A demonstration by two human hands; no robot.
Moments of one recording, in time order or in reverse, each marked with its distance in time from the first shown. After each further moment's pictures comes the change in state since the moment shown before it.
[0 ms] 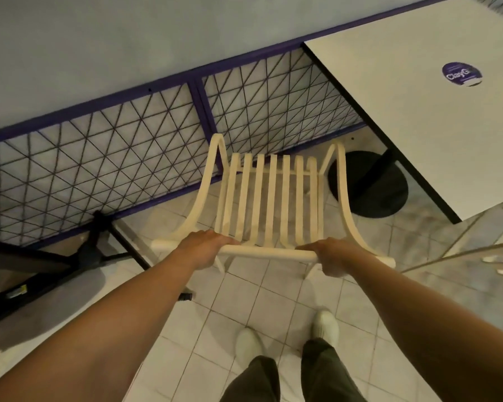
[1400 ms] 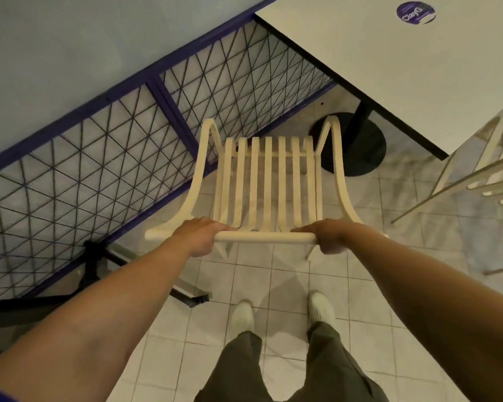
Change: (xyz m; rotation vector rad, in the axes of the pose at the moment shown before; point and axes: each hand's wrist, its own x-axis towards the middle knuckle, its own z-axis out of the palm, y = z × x) left_hand 0.024 -0.046 -0.020 0.151 -0.027 0.139; right_hand -0.001 -0.039 0.017 0.186 -0.110 0.085
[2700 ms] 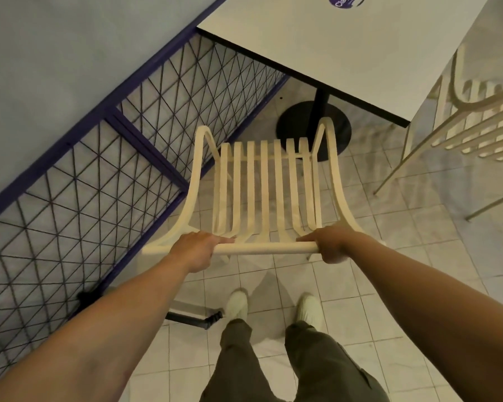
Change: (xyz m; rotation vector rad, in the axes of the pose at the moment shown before) left_hand 0.015 -0.017 -0.012 0.164 0.005 0.169; right_hand -0.019 -0.017 0.036 0.084 0.056 0.112
